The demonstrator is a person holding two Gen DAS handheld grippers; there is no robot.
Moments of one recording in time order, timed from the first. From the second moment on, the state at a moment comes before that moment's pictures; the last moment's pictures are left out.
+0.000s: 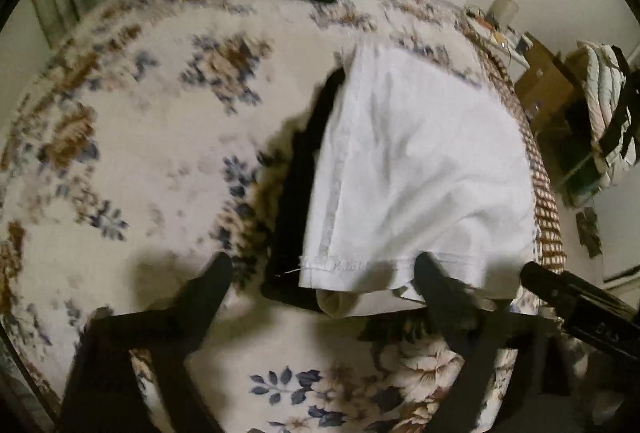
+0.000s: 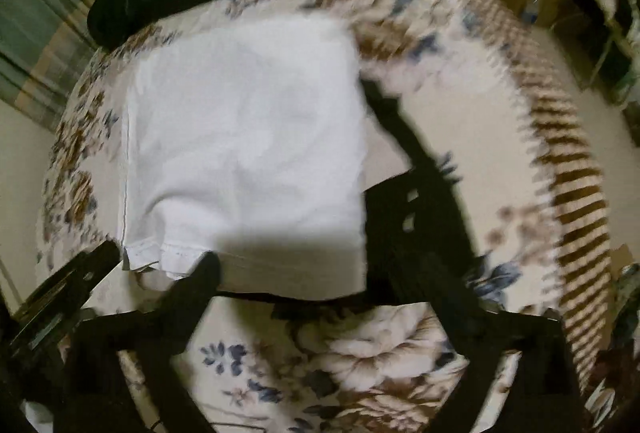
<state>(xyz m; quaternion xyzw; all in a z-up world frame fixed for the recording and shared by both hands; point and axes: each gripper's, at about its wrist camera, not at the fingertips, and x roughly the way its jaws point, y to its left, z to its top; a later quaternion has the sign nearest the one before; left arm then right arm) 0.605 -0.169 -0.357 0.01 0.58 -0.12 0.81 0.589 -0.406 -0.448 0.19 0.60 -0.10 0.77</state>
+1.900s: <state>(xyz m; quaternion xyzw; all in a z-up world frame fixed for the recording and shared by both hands) 0.258 -0.087 0.016 0.08 0.38 -0.13 0.91 0.148 -0.257 0.068 0.09 0.36 -0.18 0.91</state>
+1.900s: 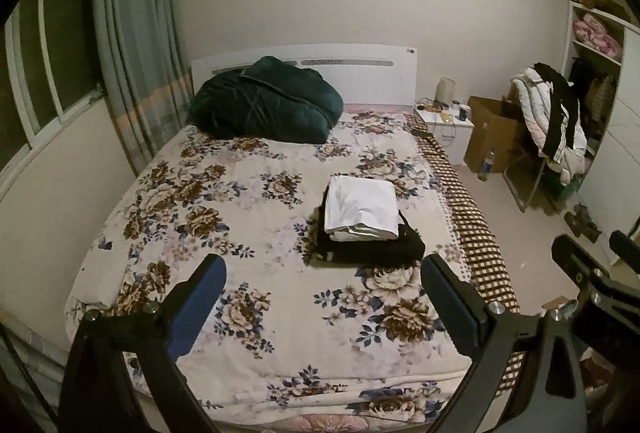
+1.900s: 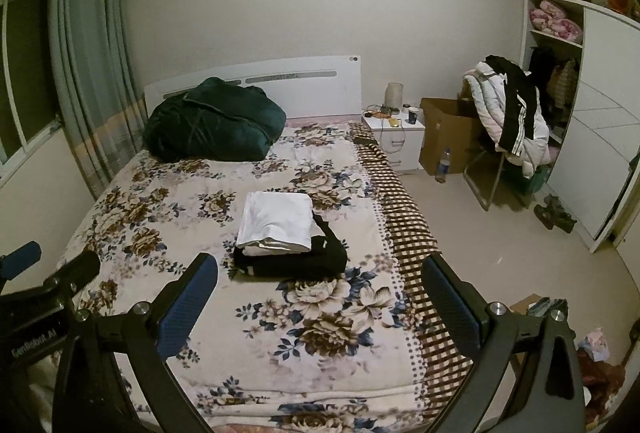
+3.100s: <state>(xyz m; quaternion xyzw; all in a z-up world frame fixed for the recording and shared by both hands) 0.255 -0.087 0.019 0.08 0.38 -0.11 0.92 0.165 -0.266 0.052 0.07 0.36 -0.15 0.92</state>
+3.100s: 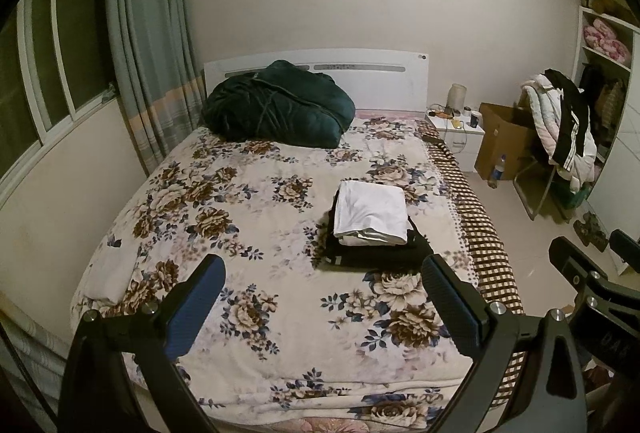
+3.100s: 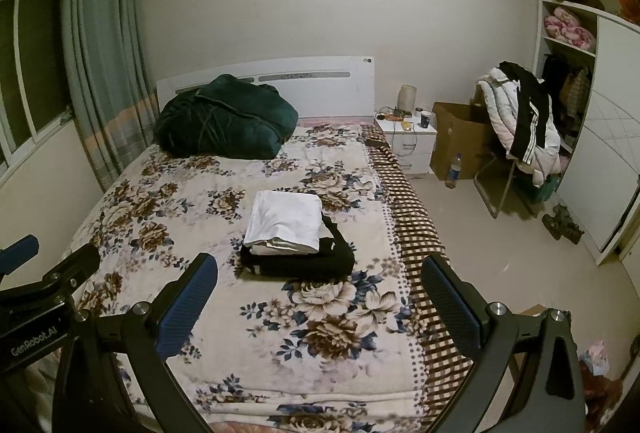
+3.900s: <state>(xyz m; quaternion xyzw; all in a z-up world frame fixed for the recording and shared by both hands) 0.249 -0.087 0.021 0.08 0.37 -0.10 0.92 0.165 -0.266 0.051 0.07 0.37 -0.14 0.92</state>
